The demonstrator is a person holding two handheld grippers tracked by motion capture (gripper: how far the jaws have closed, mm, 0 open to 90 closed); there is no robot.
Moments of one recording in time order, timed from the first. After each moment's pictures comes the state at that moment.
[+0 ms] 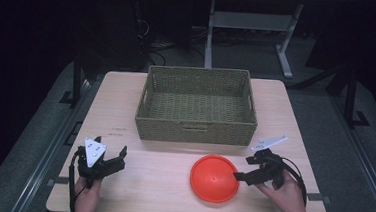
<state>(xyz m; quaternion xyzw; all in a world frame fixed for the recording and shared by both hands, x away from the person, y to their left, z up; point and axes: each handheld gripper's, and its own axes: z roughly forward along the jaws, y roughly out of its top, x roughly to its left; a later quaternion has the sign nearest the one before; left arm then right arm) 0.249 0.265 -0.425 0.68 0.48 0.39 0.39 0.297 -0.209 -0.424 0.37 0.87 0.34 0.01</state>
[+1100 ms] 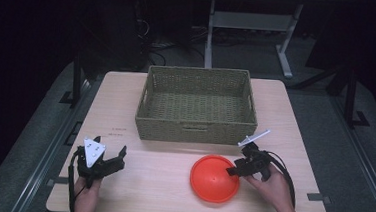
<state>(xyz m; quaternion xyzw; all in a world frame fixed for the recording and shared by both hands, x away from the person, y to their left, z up) 0.249 0.266 -0.424 0.68 0.48 0.39 0.39 0.325 -0.185 -0.445 0.39 0.88 0.29 -0.03</state>
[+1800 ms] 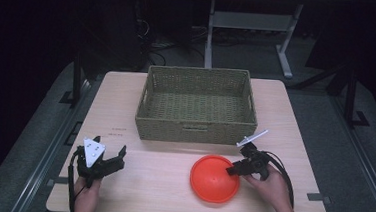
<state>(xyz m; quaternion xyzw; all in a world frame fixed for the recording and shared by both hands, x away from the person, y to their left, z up) 0.249 0.267 -0.424 0.68 0.48 0.39 0.39 0.328 -0.183 -0.451 0.38 0.88 0.29 -0.05</state>
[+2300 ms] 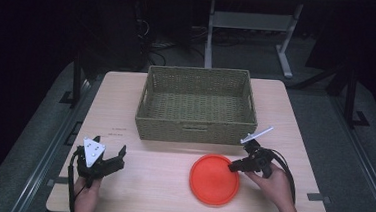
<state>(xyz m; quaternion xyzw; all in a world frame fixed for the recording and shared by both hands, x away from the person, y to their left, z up) 0.249 0.267 -0.424 0.68 0.48 0.39 0.39 0.330 -0.191 -0.440 0.39 0.86 0.31 -0.07</state>
